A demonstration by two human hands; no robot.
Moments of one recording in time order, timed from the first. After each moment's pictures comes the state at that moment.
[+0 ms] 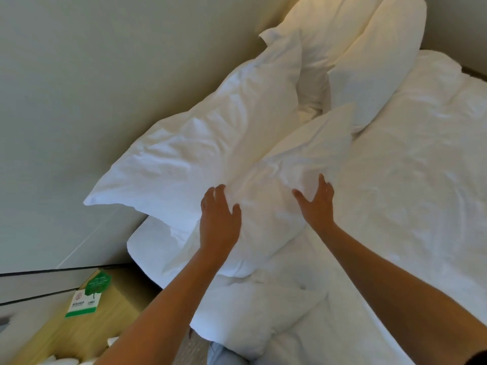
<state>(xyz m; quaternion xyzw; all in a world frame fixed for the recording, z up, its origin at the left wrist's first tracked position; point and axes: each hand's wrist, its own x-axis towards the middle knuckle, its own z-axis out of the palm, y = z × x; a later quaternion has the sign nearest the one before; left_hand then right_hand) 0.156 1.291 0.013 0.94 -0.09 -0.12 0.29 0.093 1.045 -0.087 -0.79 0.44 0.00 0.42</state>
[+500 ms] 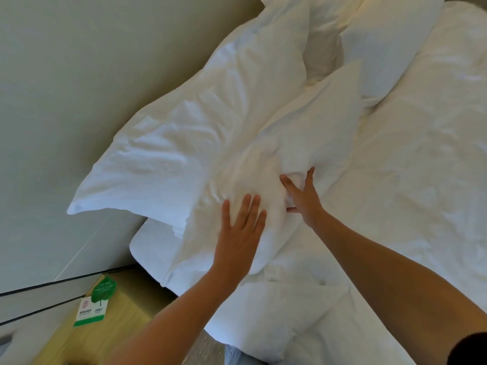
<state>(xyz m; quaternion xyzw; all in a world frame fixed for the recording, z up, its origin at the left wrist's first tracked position) 0.141 1.317 -0.094 0.88 -0.47 -0.03 -0.05 0.139 1.086 -0.140 -0.59 0.48 0.05 0.65</state>
